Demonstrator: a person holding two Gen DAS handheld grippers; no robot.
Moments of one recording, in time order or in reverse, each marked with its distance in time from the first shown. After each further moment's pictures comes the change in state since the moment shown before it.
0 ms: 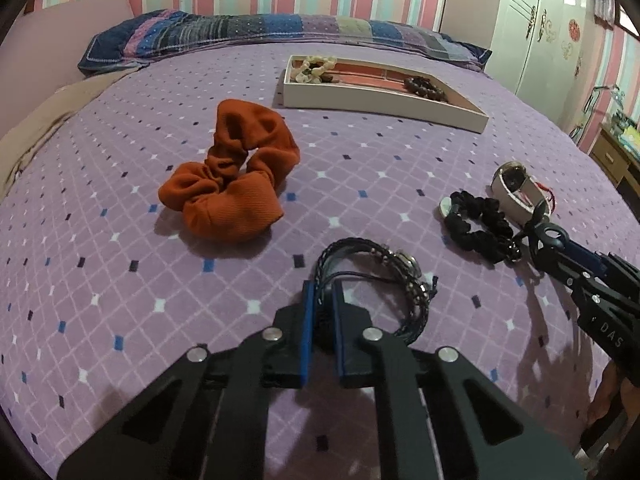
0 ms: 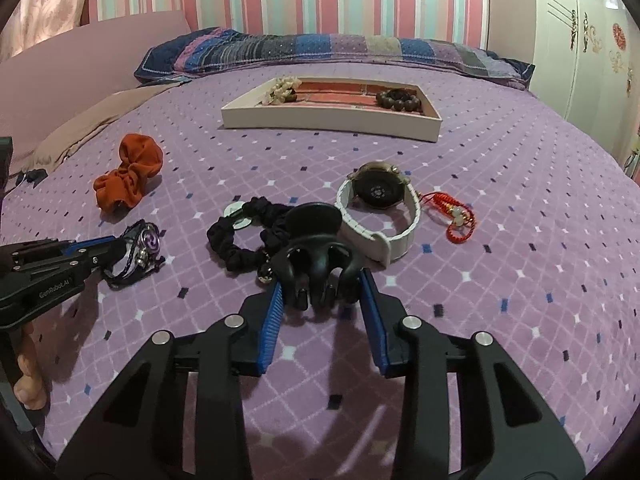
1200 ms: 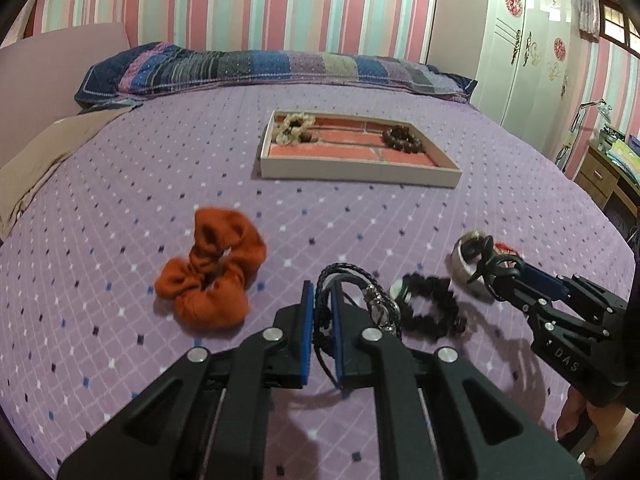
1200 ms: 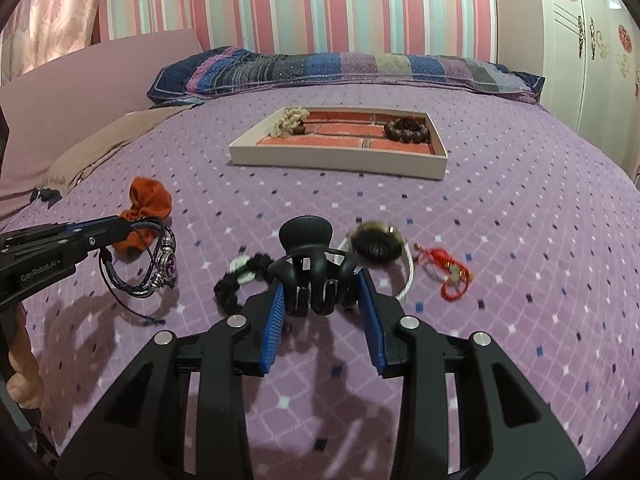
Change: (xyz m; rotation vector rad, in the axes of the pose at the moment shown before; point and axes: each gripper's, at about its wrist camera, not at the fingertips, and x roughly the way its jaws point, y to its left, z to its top) left arm -0.036 -0.029 0.052 0.024 -0.124 -0.017; right arm -0.005 -0.011 0.037 0.000 -0.062 0.064
